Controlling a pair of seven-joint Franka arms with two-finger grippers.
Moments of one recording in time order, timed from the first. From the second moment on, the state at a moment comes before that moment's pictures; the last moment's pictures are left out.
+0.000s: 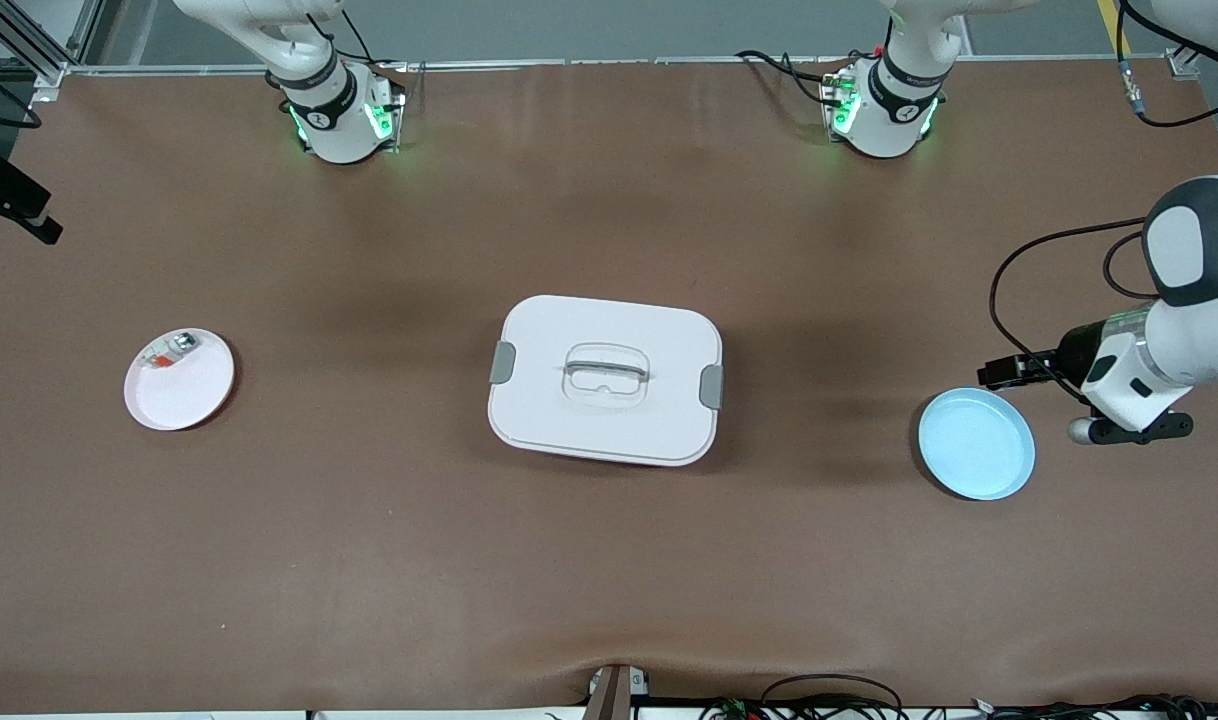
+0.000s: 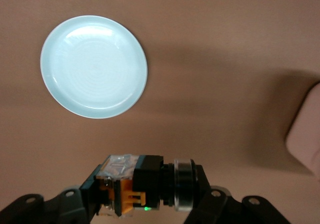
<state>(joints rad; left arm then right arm) 0.02 0.29 -0.02 -1.65 -0.17 1.77 -0.07 -0.02 -0.13 -0.07 -1.62 -0.01 1.60 0.00</state>
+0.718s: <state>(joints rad) 0.02 0.27 -0.30 -1.49 -0.25 1.71 -0.63 -0.02 -0.13 -0.07 -1.61 -0.01 1.57 0.00</state>
